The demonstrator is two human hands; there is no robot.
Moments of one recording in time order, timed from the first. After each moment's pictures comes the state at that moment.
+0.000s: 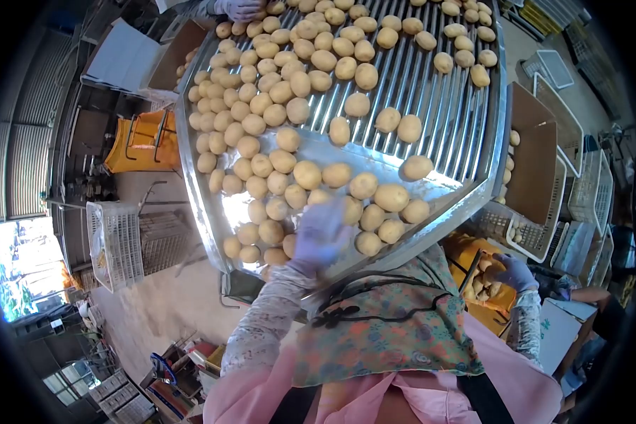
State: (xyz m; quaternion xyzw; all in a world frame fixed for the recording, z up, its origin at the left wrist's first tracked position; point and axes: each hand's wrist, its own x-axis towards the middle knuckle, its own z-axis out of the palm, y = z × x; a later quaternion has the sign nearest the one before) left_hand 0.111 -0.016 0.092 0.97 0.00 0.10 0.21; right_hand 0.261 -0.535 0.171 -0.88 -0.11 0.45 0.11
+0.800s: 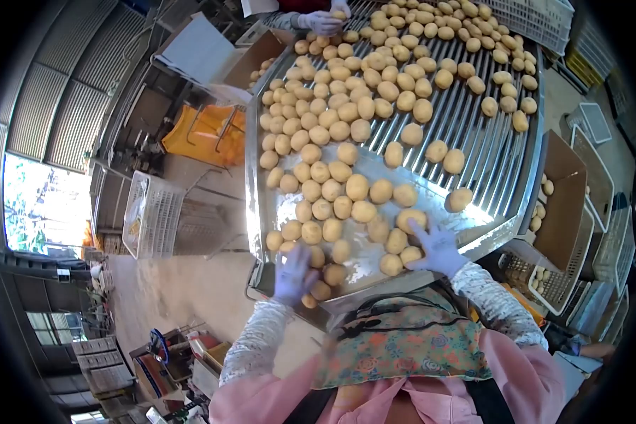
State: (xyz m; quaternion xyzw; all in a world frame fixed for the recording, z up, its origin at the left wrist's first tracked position) left_hand -0.070 0.060 0.080 0.99 0.13 0.04 0.05; right_hand 0.250 -0.252 0.098 -0.84 -0.48 0.19 0.19
